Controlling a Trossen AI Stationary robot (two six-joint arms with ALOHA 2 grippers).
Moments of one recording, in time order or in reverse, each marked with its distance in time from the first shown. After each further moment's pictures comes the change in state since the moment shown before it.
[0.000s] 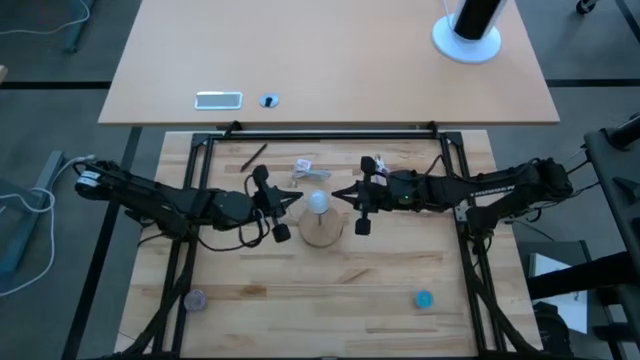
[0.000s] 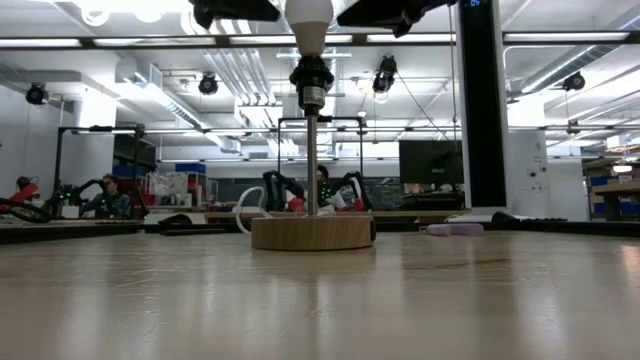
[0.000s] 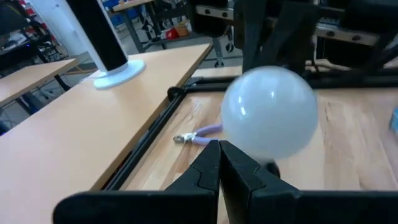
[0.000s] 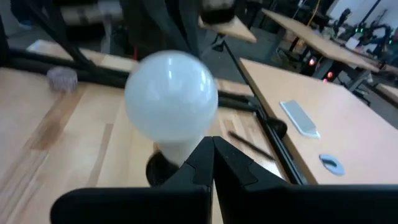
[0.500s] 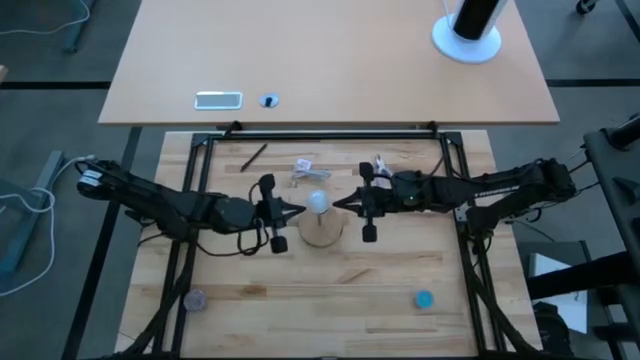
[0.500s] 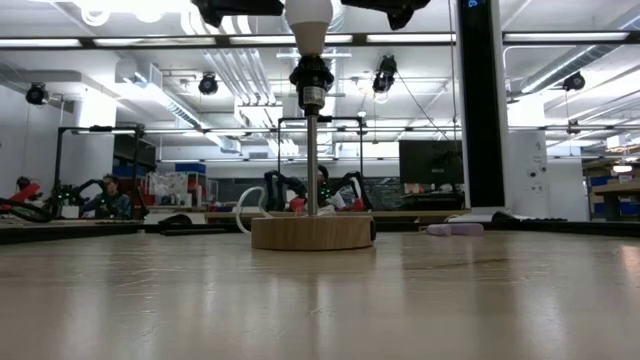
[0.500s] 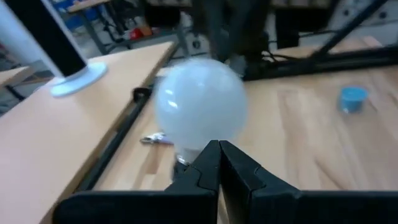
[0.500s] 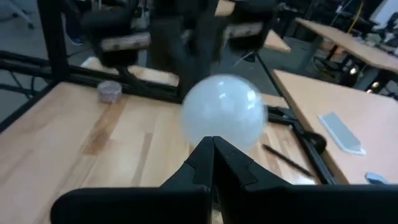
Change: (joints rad) left arm -0.020 0.032 0.000 0.004 0.107 0.020; right arm 0.011 -0.021 0.002 -0.007 -0.135 0.035
